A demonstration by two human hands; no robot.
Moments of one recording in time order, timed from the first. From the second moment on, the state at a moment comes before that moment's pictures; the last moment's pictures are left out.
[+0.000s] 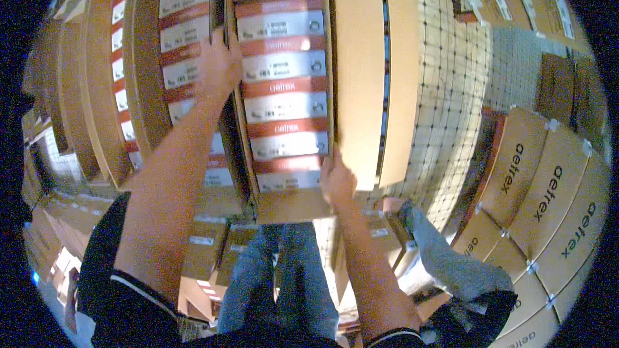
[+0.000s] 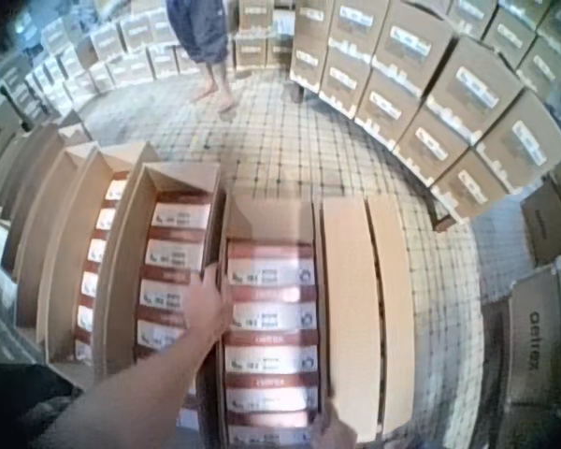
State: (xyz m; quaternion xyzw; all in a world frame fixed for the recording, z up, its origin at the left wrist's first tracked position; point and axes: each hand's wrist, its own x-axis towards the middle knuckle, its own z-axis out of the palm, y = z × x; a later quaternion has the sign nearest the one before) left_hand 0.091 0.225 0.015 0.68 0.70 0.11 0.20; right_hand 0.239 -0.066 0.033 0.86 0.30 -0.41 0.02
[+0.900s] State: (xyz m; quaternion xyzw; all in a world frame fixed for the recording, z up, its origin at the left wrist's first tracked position) left_hand 0.083 0.238 0.008 0.64 0.73 0.10 0.22; right_hand 0.284 0.409 -0.050 0.77 0.18 -0.37 -0.49
